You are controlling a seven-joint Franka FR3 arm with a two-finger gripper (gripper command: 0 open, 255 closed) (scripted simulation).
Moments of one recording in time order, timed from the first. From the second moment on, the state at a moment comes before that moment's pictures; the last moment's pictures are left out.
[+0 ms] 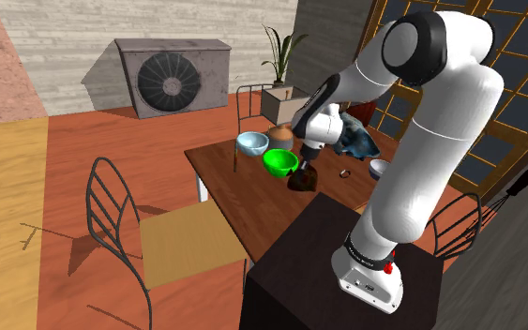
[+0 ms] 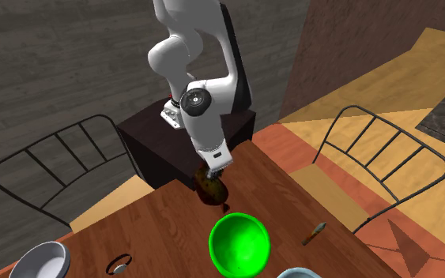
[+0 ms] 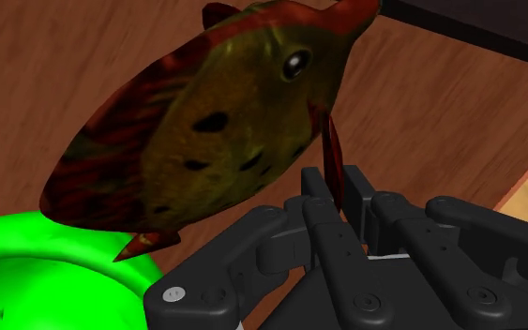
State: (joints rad) arm 0.13 0.04 -0.69 -2.67 0.39 2.60 -1.20
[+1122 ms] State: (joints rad) arm 0.11 -0.09 -0.68 -2.53 0.17 2.38 -0.99
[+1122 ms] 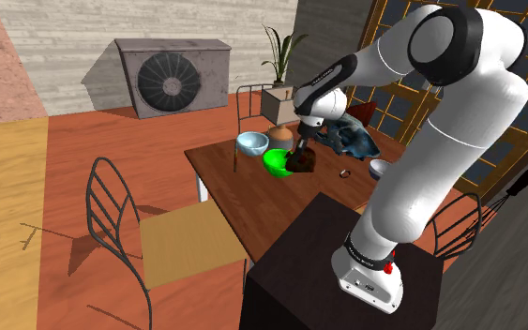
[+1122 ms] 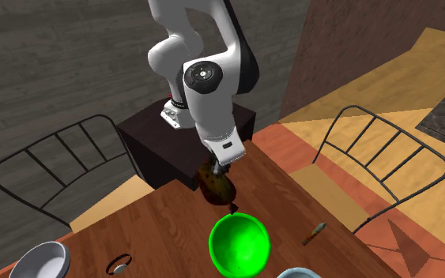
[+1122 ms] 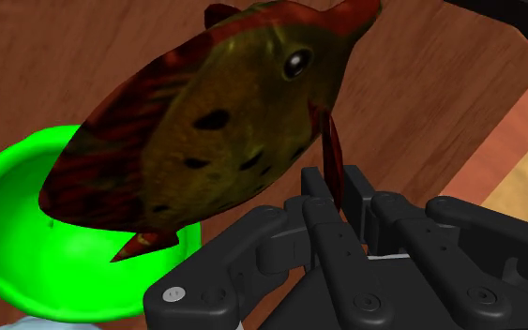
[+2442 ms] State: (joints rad) arm 0.00 0.52 -0.58 -1.84 0.54 2.14 -1.15
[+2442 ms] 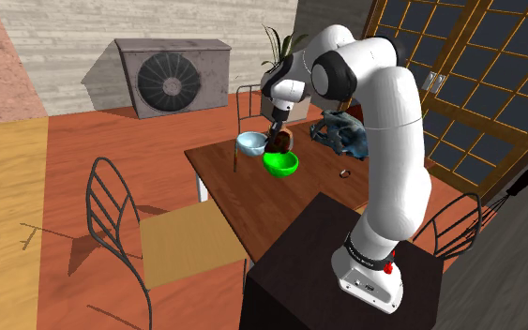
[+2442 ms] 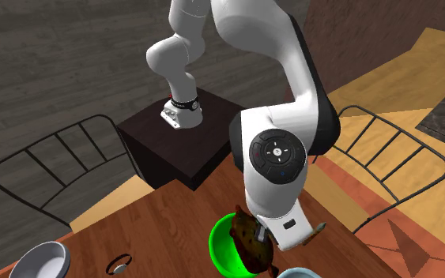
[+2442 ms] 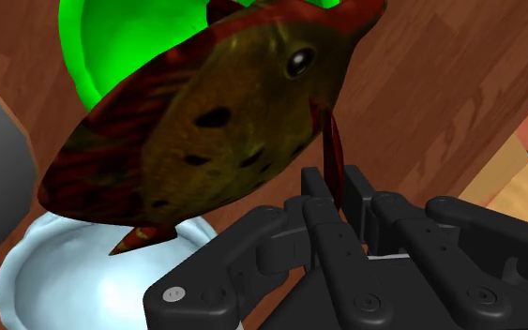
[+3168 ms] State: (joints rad) arm -0.03 0.61 -0.53 -1.84 0.61 2.22 -1.20
